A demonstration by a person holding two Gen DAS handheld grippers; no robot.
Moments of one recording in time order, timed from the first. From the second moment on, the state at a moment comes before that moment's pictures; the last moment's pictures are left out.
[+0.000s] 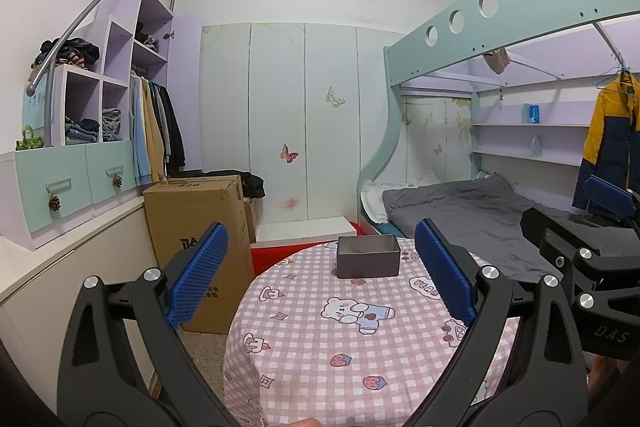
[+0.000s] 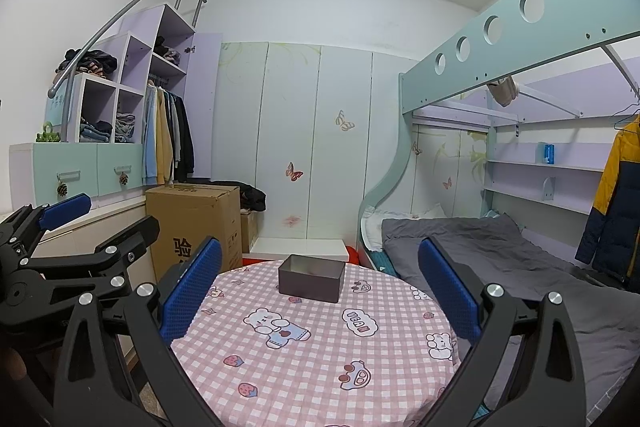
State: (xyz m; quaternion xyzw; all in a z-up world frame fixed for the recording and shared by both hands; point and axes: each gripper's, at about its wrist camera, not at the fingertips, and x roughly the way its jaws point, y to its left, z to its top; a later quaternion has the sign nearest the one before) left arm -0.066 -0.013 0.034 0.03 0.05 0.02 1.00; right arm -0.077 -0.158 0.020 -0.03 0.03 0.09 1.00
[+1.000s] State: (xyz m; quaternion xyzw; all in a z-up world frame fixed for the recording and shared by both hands) left arm -0.065 -0.008 0.033 0.03 0.05 0.02 1.00; right arm -0.079 -0.159 0.020 -0.03 0.03 0.09 1.00
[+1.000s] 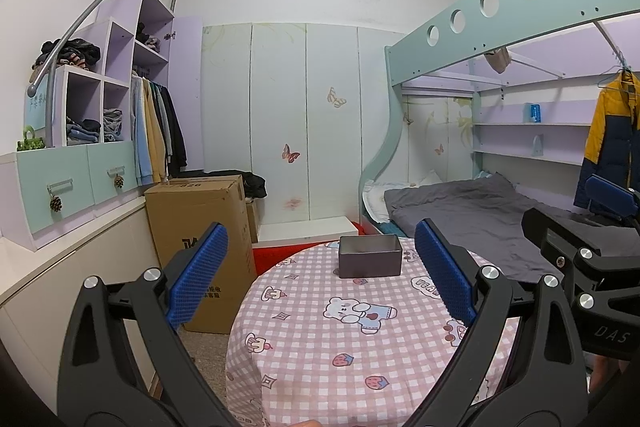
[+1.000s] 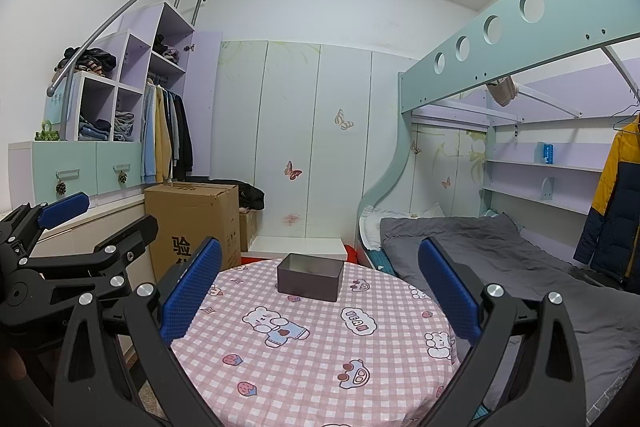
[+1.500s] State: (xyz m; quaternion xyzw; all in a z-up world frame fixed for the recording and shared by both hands) left arm -0.064 -0.007 0.032 0.03 0.05 0.02 1.00; right arm -0.079 -0.160 0.019 -0.03 0.03 0.09 1.00
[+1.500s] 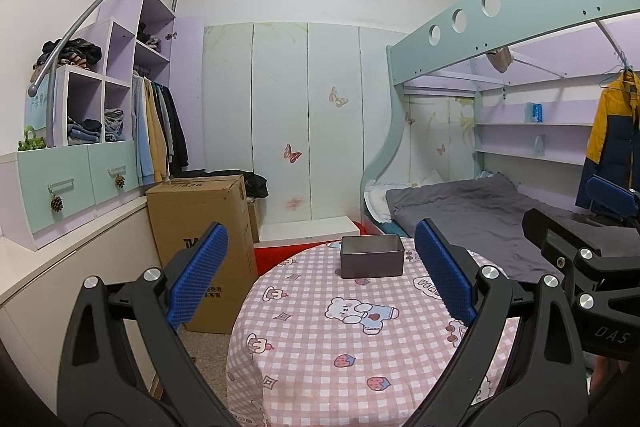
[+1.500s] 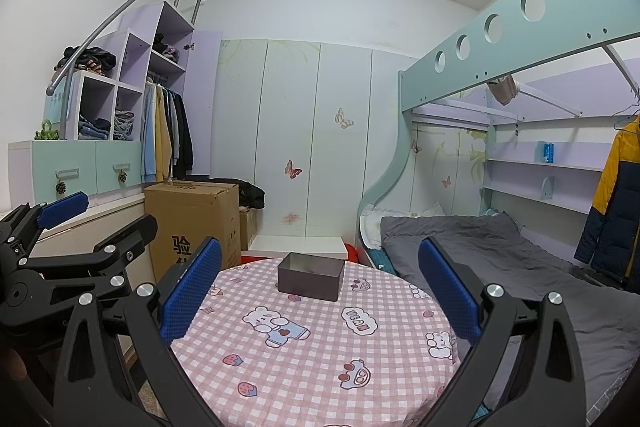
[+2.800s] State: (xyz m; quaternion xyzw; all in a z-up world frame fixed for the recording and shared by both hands) left arm -0.053 -0.006 0.015 0.03 0.06 0.02 1.00; right arm -0.065 -0.161 0.011 -0.03 0.05 0.09 0.99
